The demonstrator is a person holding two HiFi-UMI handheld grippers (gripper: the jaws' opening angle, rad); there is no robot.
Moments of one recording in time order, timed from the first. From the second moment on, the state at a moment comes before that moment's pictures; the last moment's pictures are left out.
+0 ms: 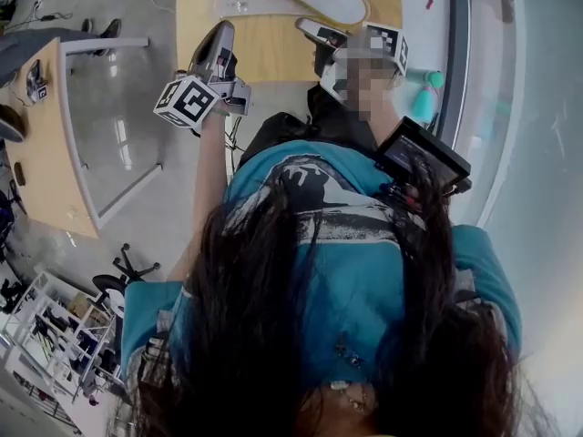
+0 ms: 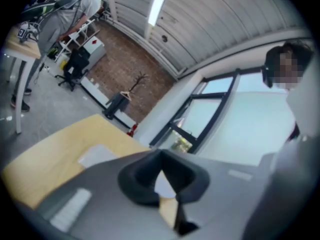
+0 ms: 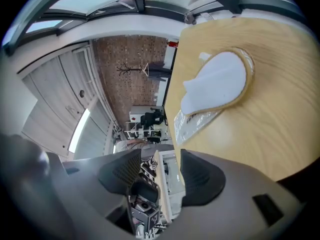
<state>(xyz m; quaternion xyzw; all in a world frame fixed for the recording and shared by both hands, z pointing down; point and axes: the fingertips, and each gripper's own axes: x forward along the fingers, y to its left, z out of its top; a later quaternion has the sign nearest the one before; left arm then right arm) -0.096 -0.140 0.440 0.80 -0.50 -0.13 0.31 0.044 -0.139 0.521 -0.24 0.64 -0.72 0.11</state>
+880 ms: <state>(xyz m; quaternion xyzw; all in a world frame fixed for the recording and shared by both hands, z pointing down) -0.162 0.084 0.469 0.83 -0.44 -0.11 0.33 -0.015 0.106 0.511 -0.30 0.66 -0.68 0.09</state>
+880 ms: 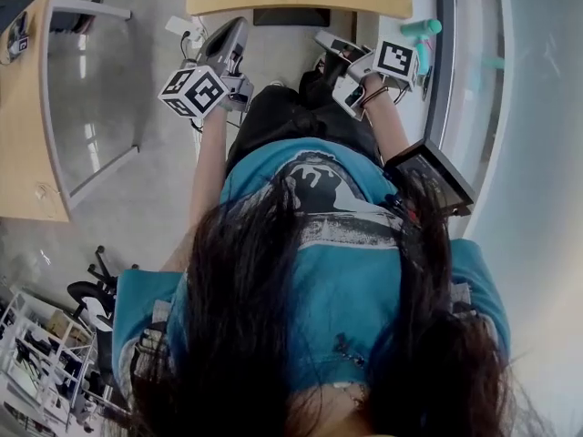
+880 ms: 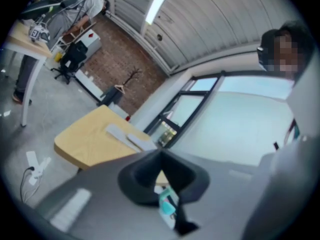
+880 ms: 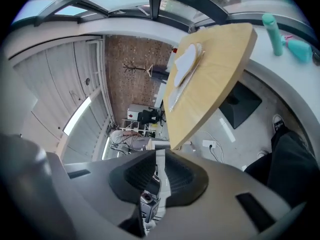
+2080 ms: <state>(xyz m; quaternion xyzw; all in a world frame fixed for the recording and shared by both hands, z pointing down) 0.032 0.354 0.467 0.84 -0.44 -0.06 0.32 0.148 0.368 0.505 -0.29 0.77 -0.57 0.00</state>
